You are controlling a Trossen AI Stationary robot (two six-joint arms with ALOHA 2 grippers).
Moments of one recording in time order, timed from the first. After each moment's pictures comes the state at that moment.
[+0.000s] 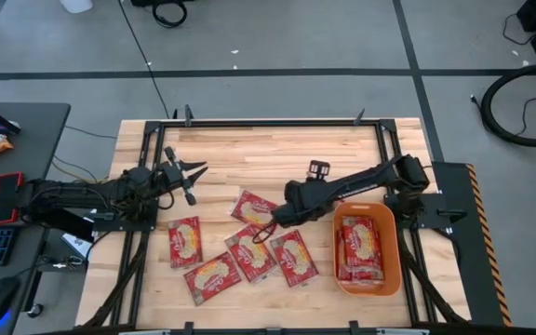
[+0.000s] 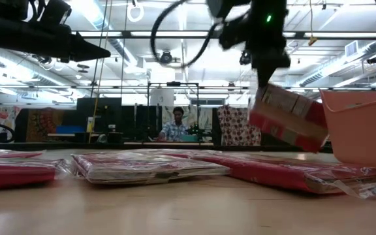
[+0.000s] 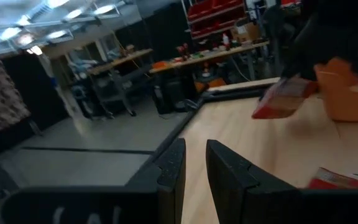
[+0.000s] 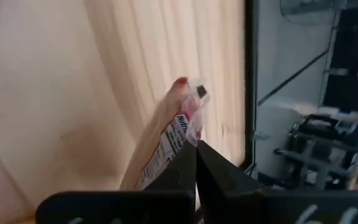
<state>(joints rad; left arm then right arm) 0.08 0.46 0.15 0.35 -0.42 0.30 0.19 1.95 1.64 -1.57 0.69 0.58</state>
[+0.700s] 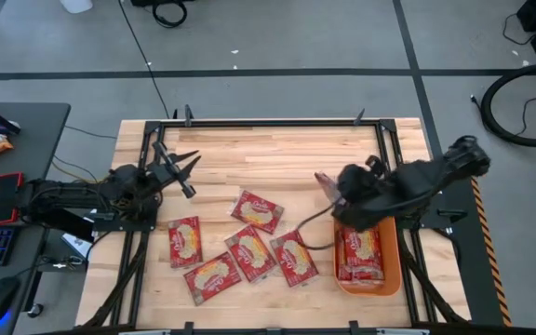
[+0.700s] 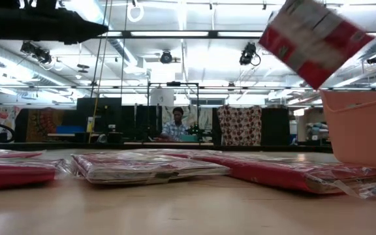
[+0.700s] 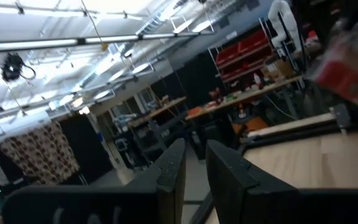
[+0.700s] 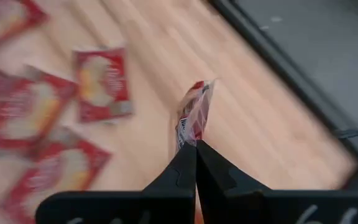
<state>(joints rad) 0.09 0.46 0.15 0.62 -0.45 0.56 0.49 1.42 1.64 -1.54 0.67 1.03</state>
